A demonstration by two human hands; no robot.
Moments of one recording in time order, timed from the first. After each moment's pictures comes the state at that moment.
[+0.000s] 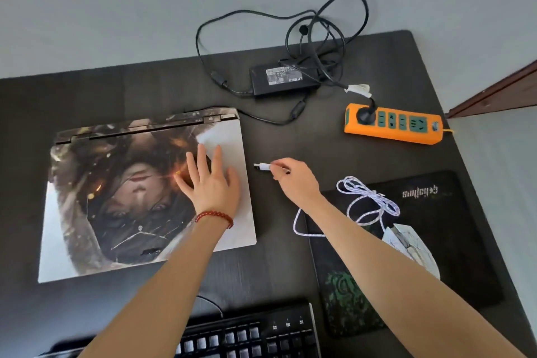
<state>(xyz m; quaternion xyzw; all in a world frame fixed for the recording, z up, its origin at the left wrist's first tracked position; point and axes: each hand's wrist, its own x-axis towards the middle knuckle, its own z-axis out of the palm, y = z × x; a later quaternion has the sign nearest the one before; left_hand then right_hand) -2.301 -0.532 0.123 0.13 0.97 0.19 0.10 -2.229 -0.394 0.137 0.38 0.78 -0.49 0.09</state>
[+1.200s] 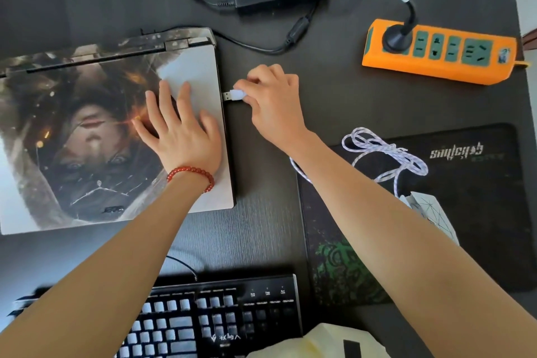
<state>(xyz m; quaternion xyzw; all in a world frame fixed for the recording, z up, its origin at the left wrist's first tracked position) -2.287 -0.518 0.094 0.08 0.99 0.10 0.00 -2.257 -0.379 0.094 0.15 0.95 -0.27 -0.03</state>
